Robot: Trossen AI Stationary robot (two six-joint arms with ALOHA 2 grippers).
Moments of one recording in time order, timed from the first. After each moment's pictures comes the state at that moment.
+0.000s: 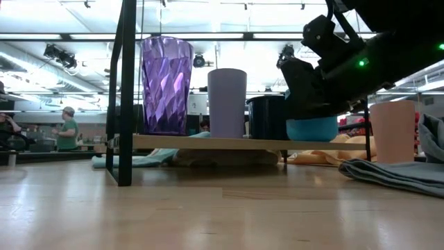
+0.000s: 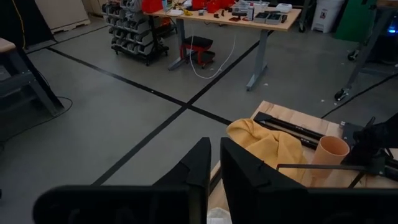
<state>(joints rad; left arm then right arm) 0.60 1.56 2.31 -1.05 -0.05 0.05 0.50 1.83 0.83 -0.02 1.18 0.92</state>
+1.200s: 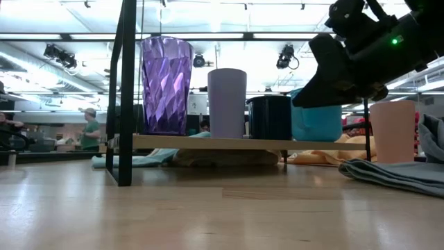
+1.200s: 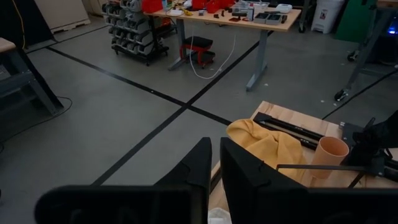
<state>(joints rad) 0.60 1.56 2.31 -1.04 -0.05 0.05 0.58 1.74 0.83 -0.25 1.21 1.11</state>
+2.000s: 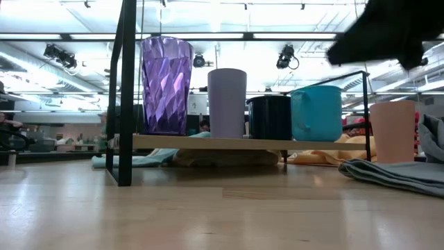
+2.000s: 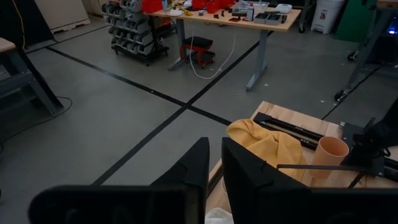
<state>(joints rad) 0.60 1.56 2.31 -1.04 -0.05 0.05 0.77 1.54 0.83 -0.31 1.09 1.13</state>
